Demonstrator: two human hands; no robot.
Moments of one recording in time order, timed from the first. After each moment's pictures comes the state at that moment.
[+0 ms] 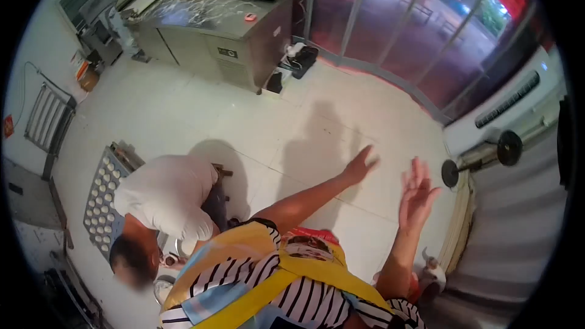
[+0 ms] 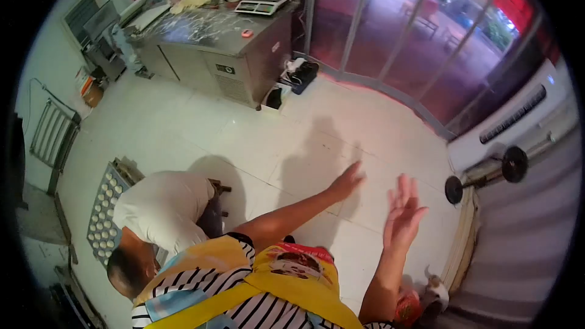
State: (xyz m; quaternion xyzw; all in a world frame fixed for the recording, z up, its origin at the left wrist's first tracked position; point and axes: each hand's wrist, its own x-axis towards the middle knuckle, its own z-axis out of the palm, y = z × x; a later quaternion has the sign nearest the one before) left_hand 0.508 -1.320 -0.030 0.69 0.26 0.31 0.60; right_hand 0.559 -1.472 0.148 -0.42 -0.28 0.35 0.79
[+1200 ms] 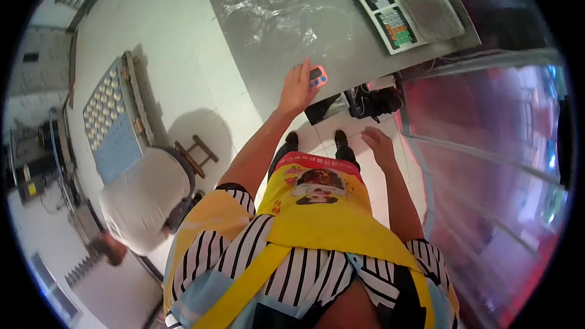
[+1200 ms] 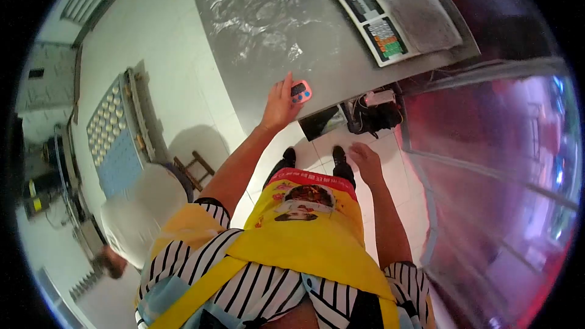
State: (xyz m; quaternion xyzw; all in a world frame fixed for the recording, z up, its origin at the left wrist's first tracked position) left_hand 0.343 -0.428 -0.057 0.64 0.67 0.34 0.12; right_hand 0.661 -0.447 -0.042 -0.54 -0.56 0.61 0.17
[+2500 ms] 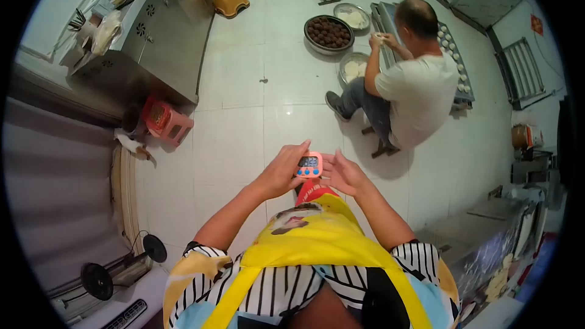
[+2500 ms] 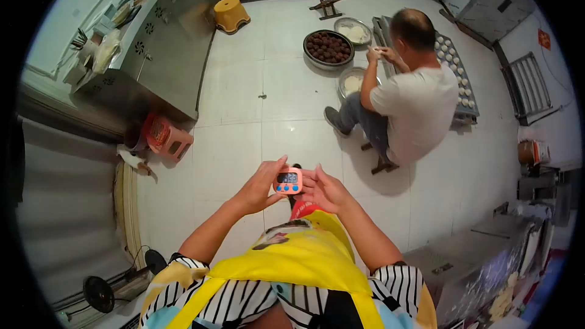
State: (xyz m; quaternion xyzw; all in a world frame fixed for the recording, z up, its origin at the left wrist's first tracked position) left_hand 0.561 -1.400 0.079 -0.01 0.89 0.43 -0.16; right_hand 0.399 -1.240 0.048 0.03 -0.31 0.61 -0.73
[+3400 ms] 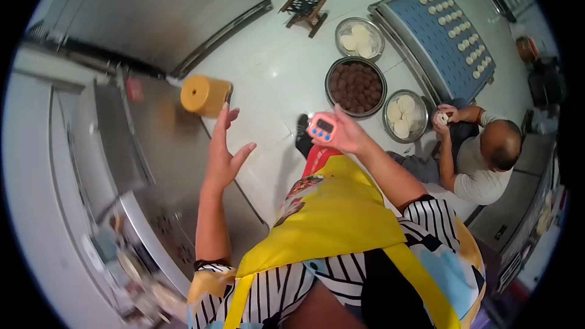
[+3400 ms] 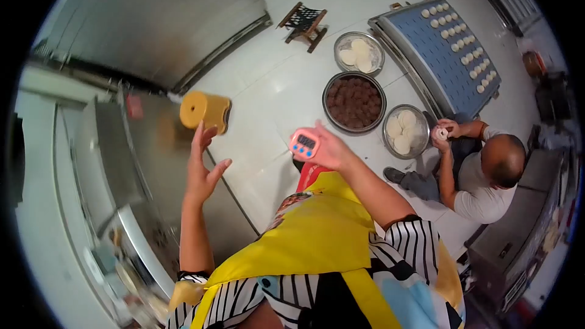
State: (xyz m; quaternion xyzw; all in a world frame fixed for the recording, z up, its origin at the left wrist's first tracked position) left_hand 0.033 -2.274 0.153 -0.06 0.90 0.42 -0.11; right_hand -0.104 -2.009 0.000 -0.07 -0.20 0.79 -0.57
